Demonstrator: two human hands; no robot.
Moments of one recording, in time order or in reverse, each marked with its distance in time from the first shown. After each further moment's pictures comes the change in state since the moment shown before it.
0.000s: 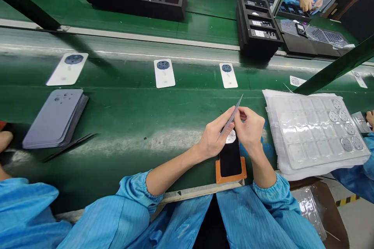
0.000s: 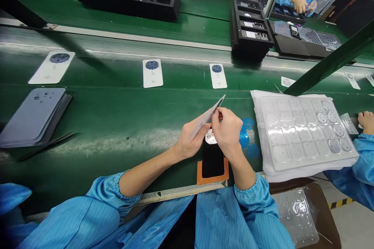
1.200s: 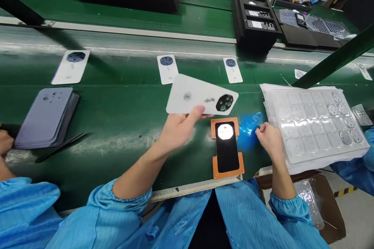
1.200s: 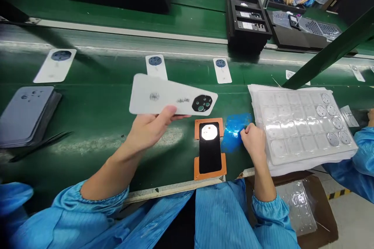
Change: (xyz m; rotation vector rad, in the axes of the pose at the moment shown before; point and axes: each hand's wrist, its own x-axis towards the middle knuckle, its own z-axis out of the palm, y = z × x) left_hand 0.012 0.029 -0.062 -0.133 0.104 -0.339; right_hand -0.034 0.101 -0.068 -0.586 -0.348 0.386
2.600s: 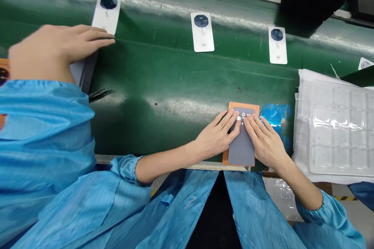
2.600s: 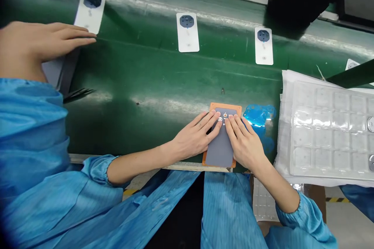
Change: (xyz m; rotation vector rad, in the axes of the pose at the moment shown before) left_hand -0.074 -0.062 0.041 1.157 -0.464 0.462; right_hand -0.031 -0.031 0.018 -0.200 -0.073 -1.136
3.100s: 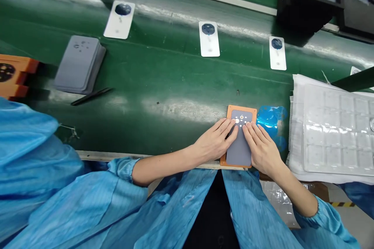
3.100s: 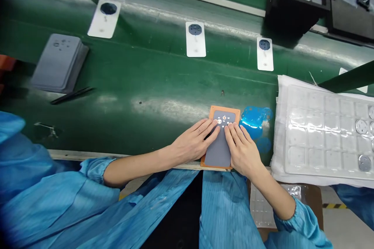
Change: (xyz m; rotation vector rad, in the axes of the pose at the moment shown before) left_hand -0.013 0.008 0.000 -0.045 0.024 0.006; right_hand -0.022 -0.009 0.004 -0.012 0.015 -0.008
